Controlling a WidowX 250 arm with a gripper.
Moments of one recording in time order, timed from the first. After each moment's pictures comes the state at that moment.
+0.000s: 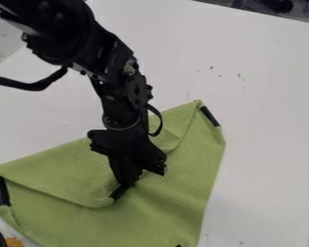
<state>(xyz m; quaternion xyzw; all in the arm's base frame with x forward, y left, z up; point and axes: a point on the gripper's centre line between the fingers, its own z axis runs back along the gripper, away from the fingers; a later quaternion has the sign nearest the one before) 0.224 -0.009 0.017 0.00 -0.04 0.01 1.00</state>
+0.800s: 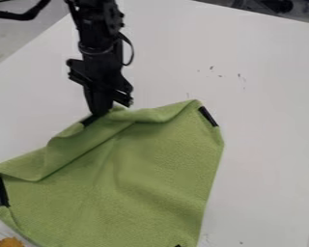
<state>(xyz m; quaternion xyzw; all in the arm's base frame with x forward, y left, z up) 0.285 0.073 0.056 0.05 -0.05 -0.04 1.00</state>
